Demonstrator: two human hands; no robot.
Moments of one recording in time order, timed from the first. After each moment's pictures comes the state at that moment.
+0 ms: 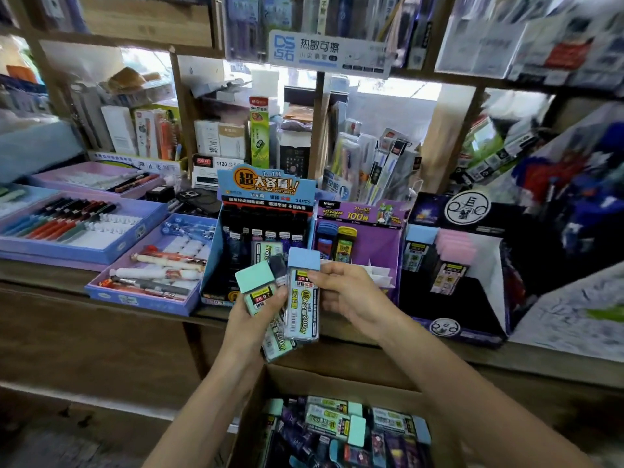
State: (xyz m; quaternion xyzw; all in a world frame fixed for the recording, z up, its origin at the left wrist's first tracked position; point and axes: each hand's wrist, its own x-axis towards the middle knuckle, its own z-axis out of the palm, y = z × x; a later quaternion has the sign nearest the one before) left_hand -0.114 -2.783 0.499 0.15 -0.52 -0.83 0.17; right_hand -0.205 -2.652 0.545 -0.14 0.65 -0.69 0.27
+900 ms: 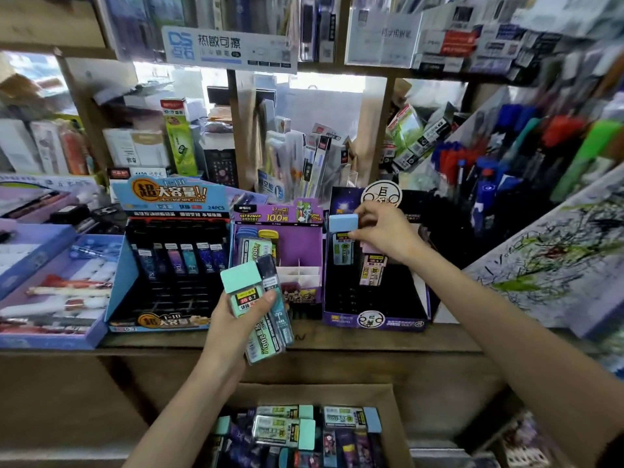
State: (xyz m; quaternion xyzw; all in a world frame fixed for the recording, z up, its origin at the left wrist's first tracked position) left_hand -0.152 -2.707 0.515 0.12 -0.58 -0.80 0.12; right_hand -0.321 -2.505 0.594 -0.20 0.88 -0.42 -0.05
